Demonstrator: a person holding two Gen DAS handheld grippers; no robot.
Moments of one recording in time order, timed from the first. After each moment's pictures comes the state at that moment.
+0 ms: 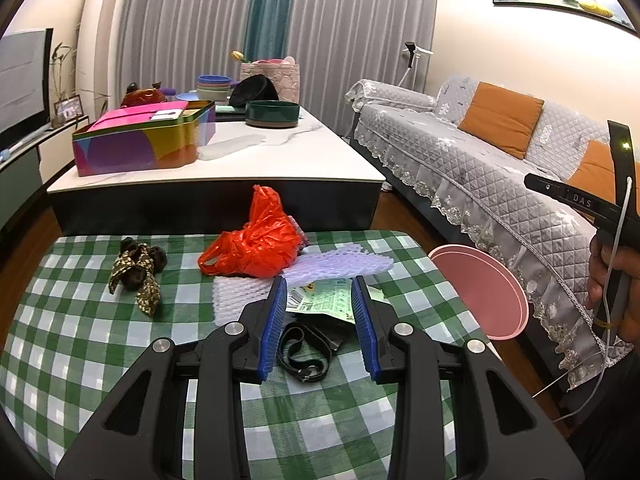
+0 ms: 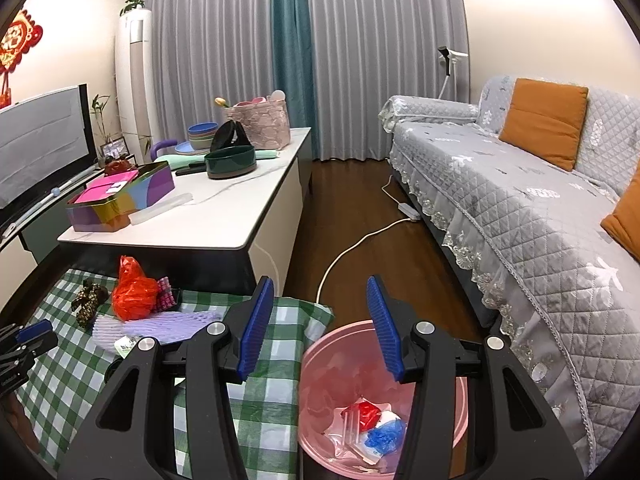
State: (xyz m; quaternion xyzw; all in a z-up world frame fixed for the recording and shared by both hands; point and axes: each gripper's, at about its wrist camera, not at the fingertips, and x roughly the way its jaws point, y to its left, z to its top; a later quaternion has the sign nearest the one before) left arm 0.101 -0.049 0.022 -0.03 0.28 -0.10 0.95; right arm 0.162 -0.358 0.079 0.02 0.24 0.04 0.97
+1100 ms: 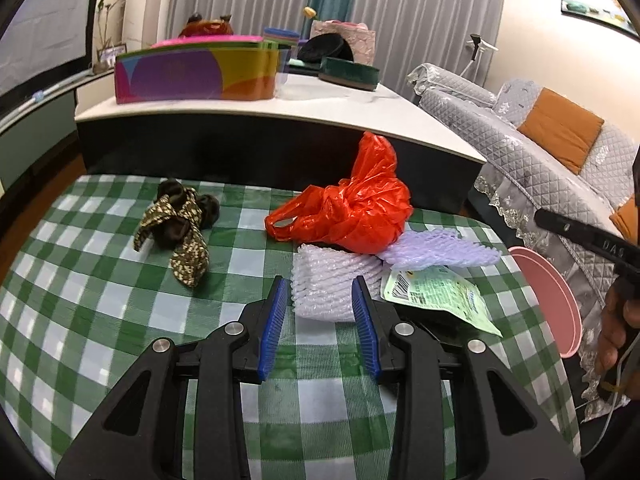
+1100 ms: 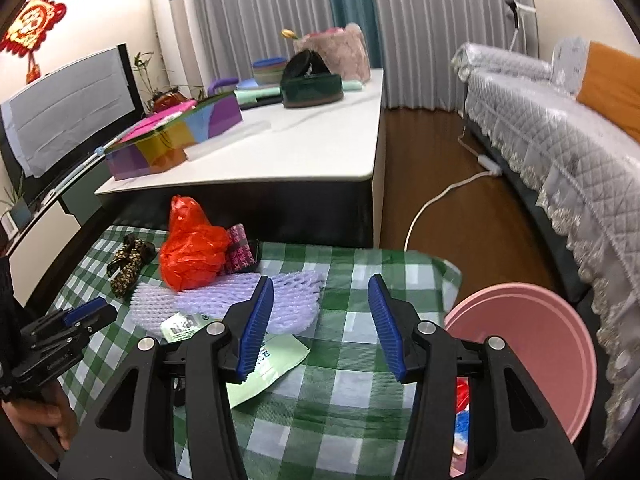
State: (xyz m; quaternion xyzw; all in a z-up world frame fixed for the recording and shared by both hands) left arm 0.158 0.008 -0.039 -0.08 0.34 -0.02 0.94; right arm 0.231 -0.252 0.006 0.04 0.34 0.15 0.93
